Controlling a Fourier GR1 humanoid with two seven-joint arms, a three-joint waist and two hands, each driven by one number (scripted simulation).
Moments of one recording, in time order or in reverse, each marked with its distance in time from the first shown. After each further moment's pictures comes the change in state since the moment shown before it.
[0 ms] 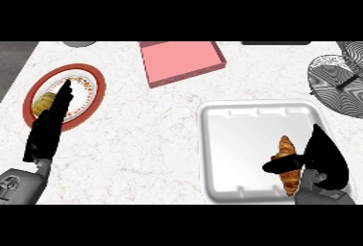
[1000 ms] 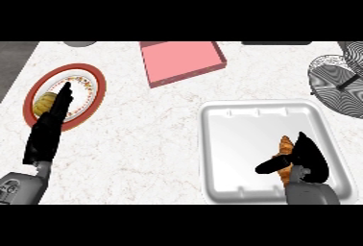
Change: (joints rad) left arm 0.028 -0.038 0.047 -0.018 -0.055 -0.039 0.005; right arm -0.008 0.005 -0.037 0.218 -0.067 -0.076 -0.061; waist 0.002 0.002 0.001
